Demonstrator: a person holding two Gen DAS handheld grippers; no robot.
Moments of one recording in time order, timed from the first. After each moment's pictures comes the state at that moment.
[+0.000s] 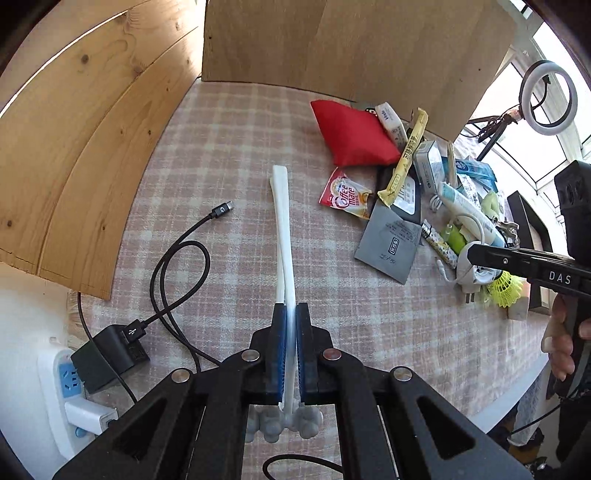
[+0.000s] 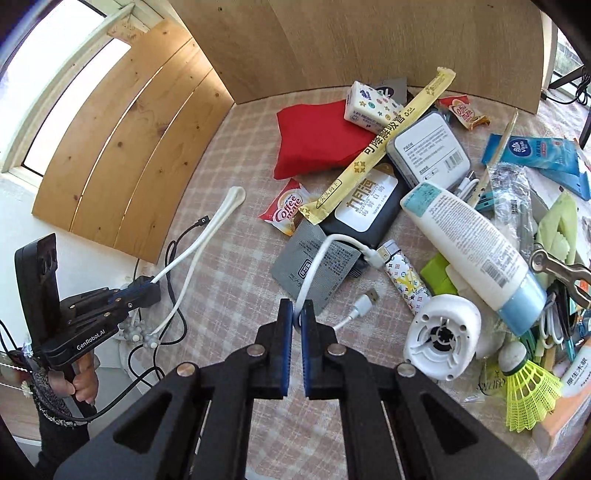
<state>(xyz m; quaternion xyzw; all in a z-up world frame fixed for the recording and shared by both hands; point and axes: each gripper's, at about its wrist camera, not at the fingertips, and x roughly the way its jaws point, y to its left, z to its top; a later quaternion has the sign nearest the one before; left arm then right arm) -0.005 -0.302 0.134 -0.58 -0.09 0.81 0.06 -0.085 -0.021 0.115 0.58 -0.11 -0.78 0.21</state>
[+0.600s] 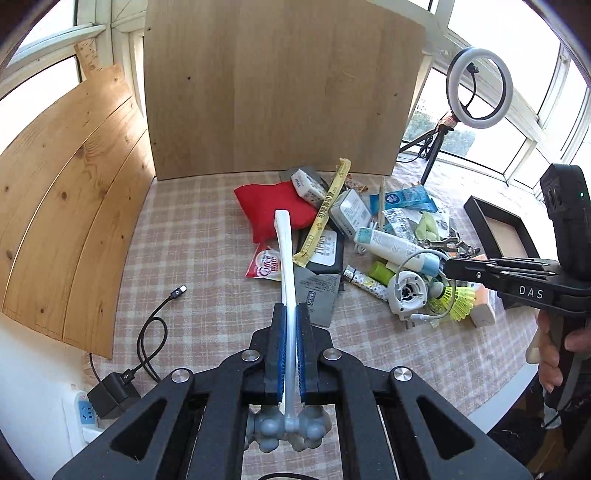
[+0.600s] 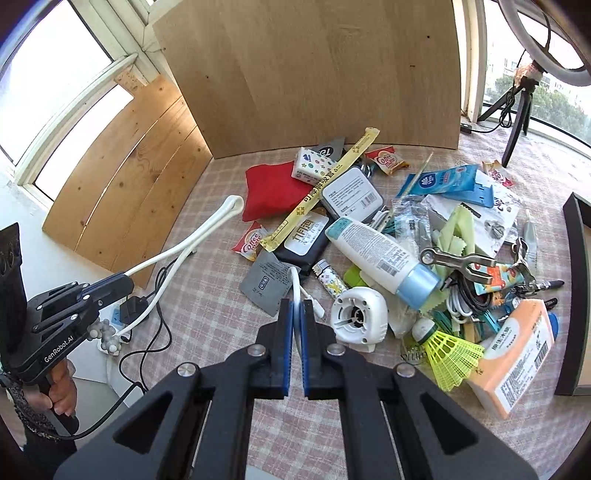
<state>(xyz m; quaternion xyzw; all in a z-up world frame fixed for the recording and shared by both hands) 0.003 -0.187 0.181 -0.48 -0.02 0.87 0.11 -0.041 0.037 0.168 0.51 -0.10 -0.84 0.14</state>
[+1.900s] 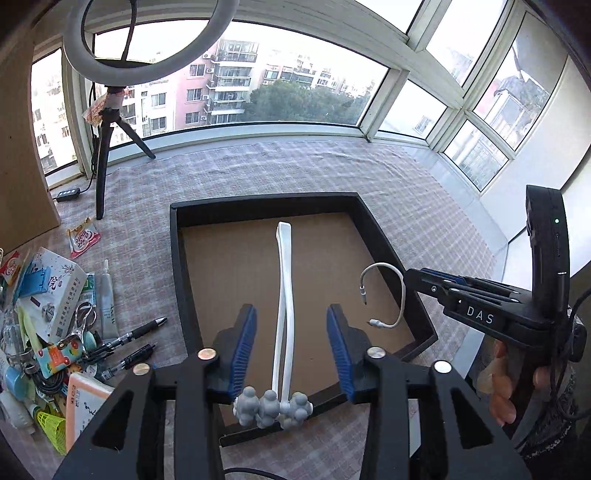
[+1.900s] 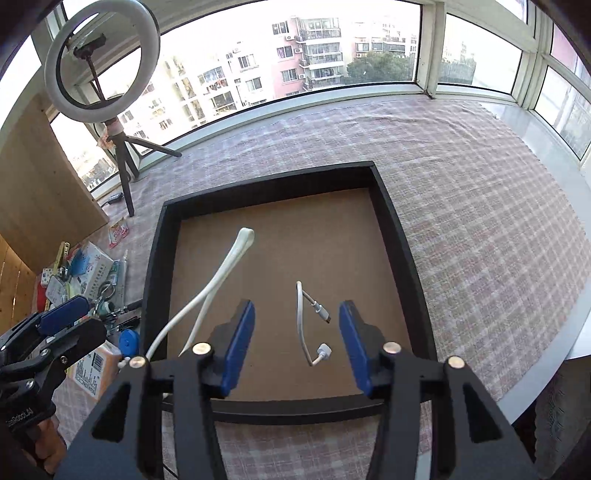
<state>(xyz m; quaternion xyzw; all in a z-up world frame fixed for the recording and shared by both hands) -0.045 0.378 0.184 -0.48 -0.01 0.83 0.29 0.051 0.578 0.168 0.49 -0.16 -0.85 -0.15</state>
